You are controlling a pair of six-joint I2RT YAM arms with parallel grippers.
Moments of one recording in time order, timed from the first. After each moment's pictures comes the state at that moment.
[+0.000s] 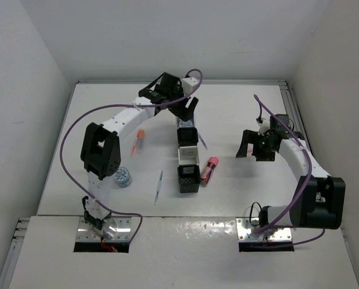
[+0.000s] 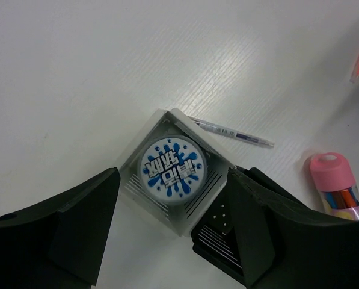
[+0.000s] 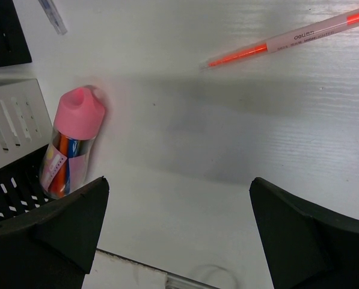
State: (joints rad) left arm -0.52 2.02 1.80 -0.48 0.28 0.15; right arm -0.10 1.35 0.83 -0.64 -0.34 0.07
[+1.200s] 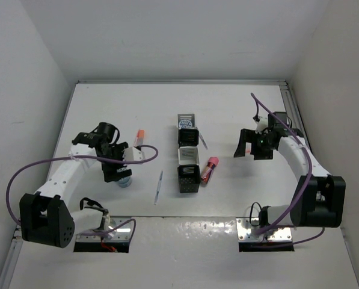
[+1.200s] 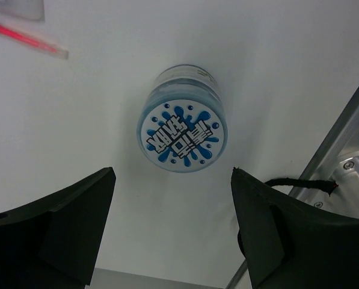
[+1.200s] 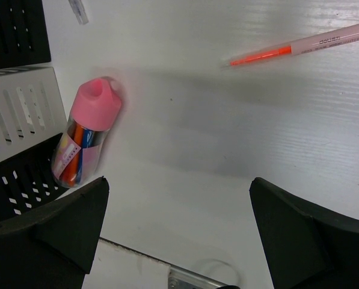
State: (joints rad) left arm -0.15 1.20 0.92 -1.07 0.25 1.16; right arm -0.07 1.36 0.87 -0.68 -0.37 0.05
